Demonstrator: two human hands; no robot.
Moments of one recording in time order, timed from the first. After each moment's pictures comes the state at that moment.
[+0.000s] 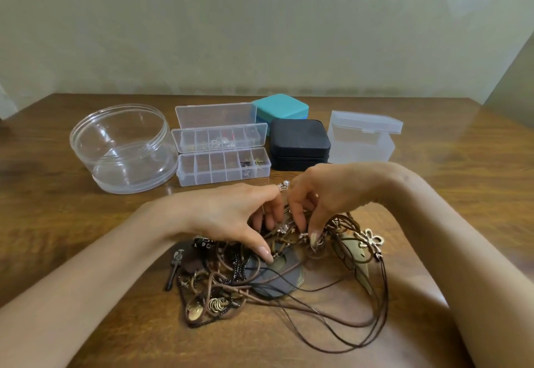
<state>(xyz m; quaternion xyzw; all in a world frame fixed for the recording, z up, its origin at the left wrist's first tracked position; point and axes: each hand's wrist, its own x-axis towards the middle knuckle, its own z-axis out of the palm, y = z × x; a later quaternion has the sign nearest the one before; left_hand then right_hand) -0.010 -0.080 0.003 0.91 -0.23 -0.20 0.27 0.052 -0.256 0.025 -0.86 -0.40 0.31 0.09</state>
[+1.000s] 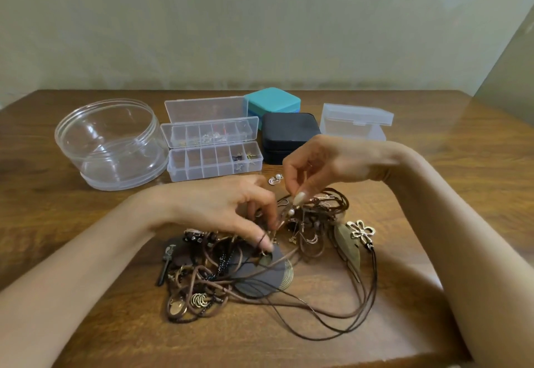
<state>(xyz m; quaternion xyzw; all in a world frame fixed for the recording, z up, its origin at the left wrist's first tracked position) -0.014 -0.079 0.010 0.91 -0.26 -0.21 0.26 0.064 -0.276 0.033 -0.79 -0.44 0.30 0.30</state>
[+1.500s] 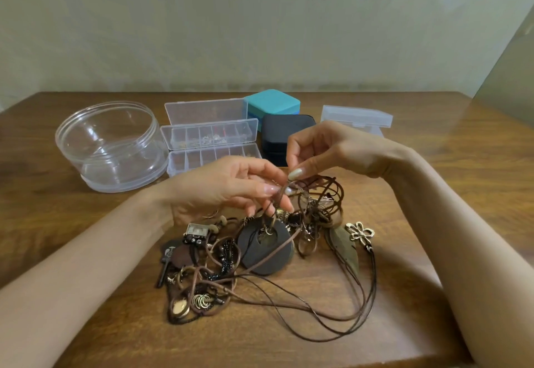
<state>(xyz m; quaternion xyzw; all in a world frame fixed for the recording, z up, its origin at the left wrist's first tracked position) -0.012 -0.084 0.012 0.73 -0.14 -0.22 0.63 0.071 -0.281 0.032 -0.74 -0.42 0.28 0.44</state>
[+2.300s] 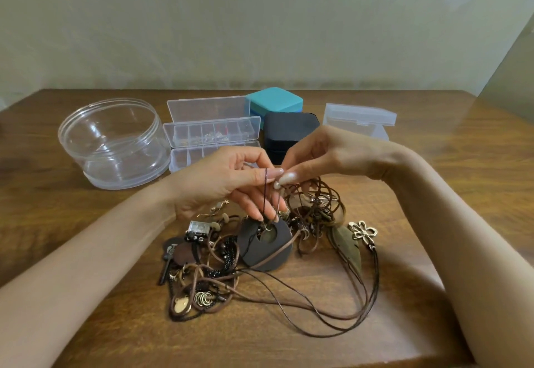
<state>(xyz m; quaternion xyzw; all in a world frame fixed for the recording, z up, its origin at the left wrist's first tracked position) -0.011 -0.084 0.010 0.75 -0.13 -0.17 0.63 0.063 -0.274 0.032 -0.79 -0.42 0.25 0.38</state>
